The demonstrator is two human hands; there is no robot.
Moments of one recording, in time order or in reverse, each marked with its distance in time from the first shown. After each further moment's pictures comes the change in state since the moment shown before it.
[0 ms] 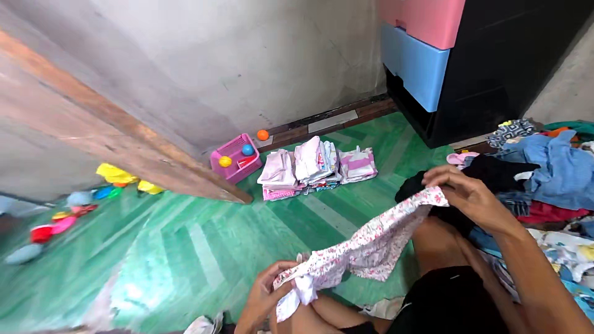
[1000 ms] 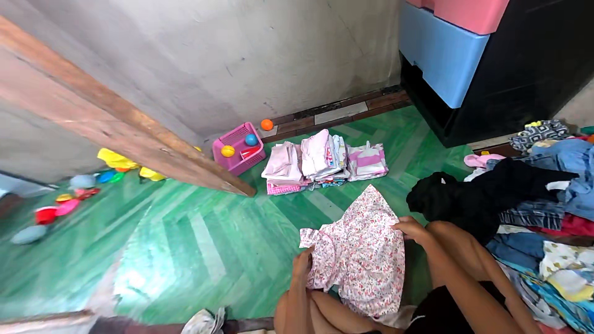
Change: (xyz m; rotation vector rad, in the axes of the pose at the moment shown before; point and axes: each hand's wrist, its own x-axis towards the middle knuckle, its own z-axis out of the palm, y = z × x) left_hand 0.070 -0.194 0.040 -0.232 0.687 -0.877; right_hand -0.009 0.201 0.136 0.089 -0.034 1.270
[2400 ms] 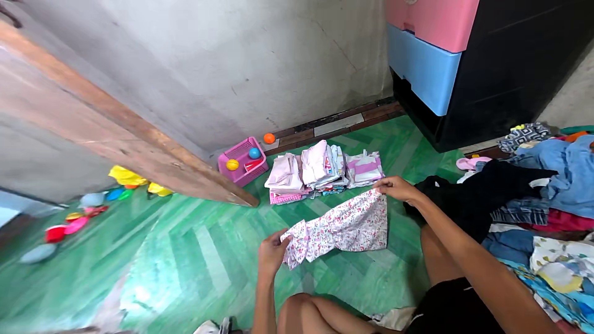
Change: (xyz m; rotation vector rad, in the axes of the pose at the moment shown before) left_hand -0.091 0.148 -0.057 0.667 -0.004 0.698; right_hand -0.073 -0.143 -0.027 -0.334 -0.136 -0.663
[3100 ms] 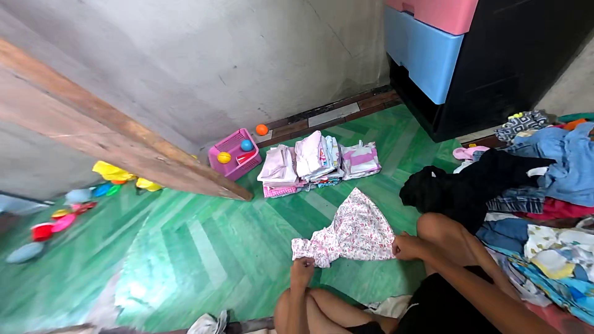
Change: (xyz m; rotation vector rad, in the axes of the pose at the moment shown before) left_hand -0.036 -0.099 0.119 0.187 -0.315 -0.268; right_hand -0.065 0.150 0.087 -0.702 -0.577 0.270
